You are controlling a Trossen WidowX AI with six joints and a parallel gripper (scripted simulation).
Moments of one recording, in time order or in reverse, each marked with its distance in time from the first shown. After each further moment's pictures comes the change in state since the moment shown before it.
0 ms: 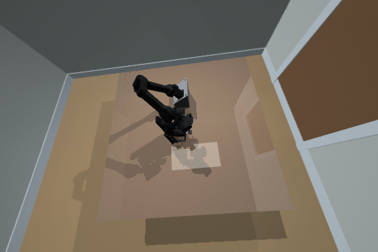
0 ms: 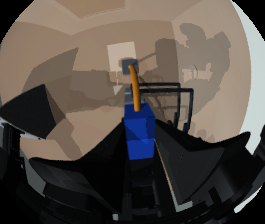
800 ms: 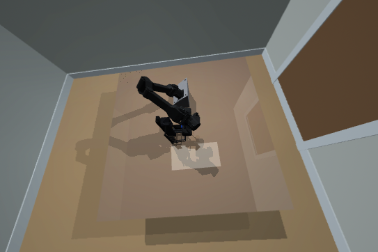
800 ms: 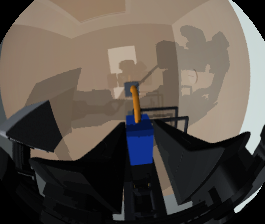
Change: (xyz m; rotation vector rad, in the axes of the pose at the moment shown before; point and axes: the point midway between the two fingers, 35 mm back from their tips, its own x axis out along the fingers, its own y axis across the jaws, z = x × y) arm -0.006 0.001 0.044 0.000 -0.025 0.000
